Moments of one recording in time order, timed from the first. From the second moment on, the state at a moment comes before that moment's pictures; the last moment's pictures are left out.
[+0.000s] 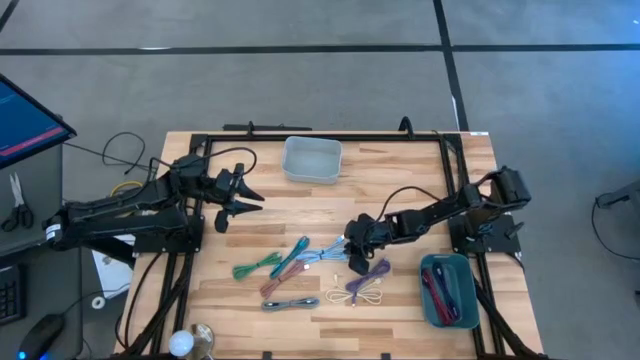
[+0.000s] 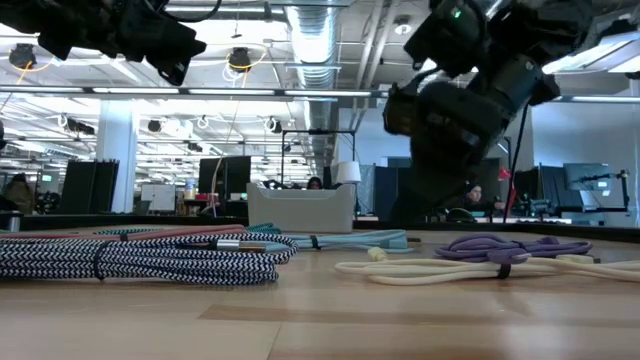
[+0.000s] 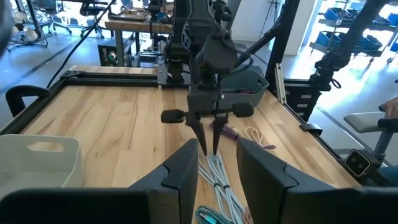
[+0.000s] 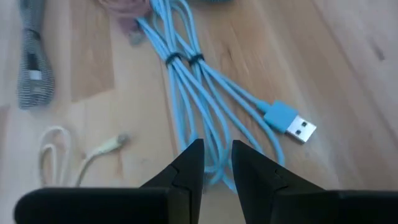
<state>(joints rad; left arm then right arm) 0.37 0.46 0.43 -0.01 0.55 0.07 0.16 1.72 0.74 0.11 0.03 0.49</state>
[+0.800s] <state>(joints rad) 0.37 0.46 0.43 -0.01 0.55 0.07 0.17 1.70 0.74 0.17 0.00 0.41</state>
